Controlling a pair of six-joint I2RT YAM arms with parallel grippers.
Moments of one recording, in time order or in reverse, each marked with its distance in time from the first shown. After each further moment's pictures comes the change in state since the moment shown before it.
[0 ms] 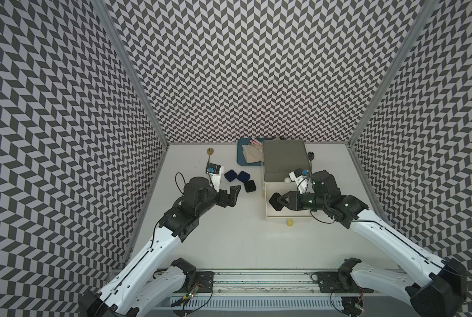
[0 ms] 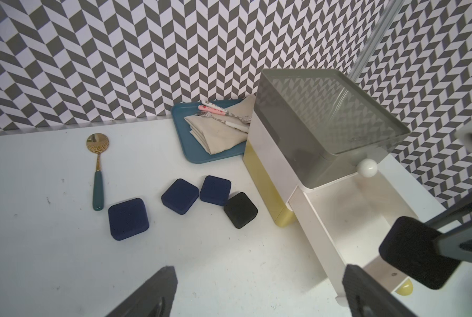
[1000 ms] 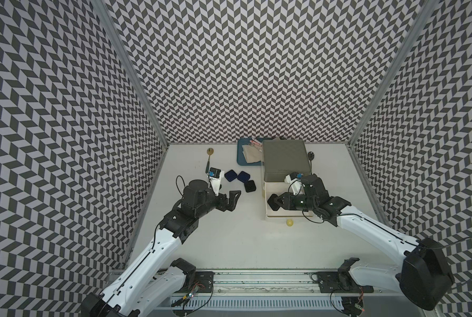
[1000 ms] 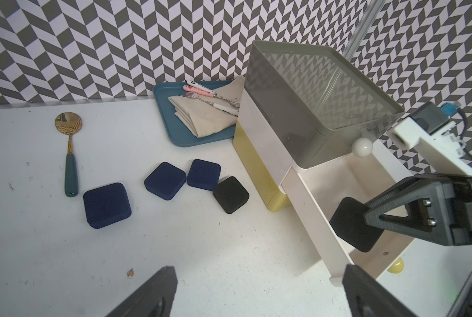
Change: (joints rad) left arm 0.035 -0.018 -0.065 0.008 0.083 0.000; right arm -0.005 0.161 -0.061 0.166 0.072 0.025
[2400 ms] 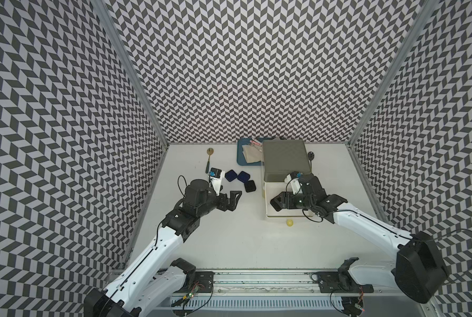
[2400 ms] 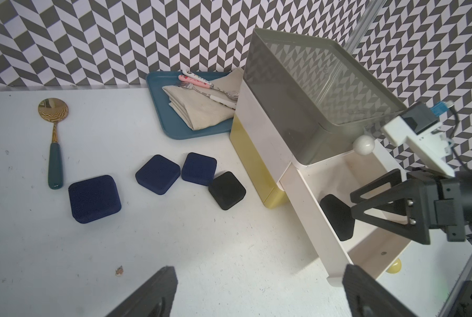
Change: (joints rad) left arm 0.010 0.035 -0.016 0.025 0.027 -0.032; right arm -0.006 0.031 0.032 -0.059 0.154 -0.099
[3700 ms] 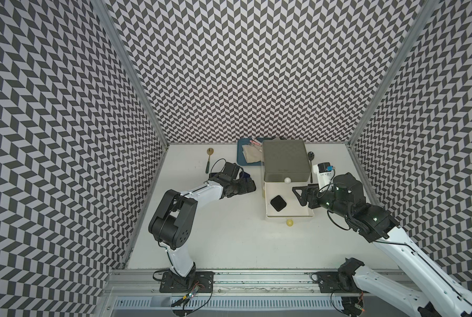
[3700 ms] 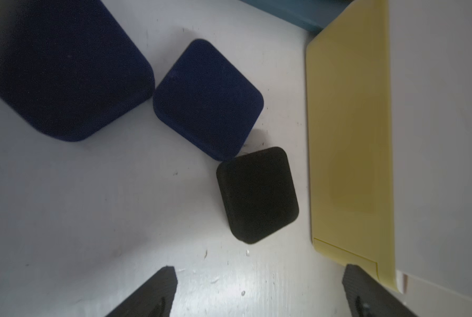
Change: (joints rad) left arm -0.010 0.894 0.366 0.088 0.010 -0.360; right arm 0.000 -0.399 0.125 -0.263 0.162 -0.107
